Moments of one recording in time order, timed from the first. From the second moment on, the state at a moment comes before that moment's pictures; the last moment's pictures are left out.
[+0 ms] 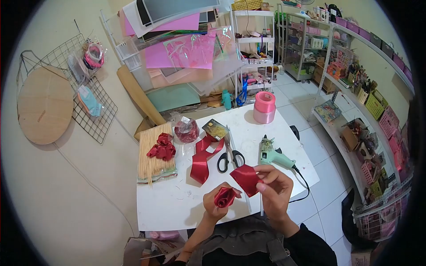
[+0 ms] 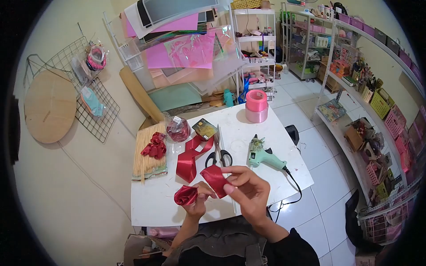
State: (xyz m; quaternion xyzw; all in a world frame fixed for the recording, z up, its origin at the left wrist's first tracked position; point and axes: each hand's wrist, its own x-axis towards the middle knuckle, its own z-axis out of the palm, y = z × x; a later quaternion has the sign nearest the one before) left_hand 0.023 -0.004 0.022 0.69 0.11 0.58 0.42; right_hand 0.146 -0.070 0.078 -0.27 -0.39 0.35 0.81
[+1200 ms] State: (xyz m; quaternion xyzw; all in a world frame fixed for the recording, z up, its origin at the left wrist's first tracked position) left_hand 0.010 -0.003 -0.024 0.69 0.17 0.51 0.48; right_hand 0.128 -0.078 0.089 -0.14 -0.43 0.50 0.74
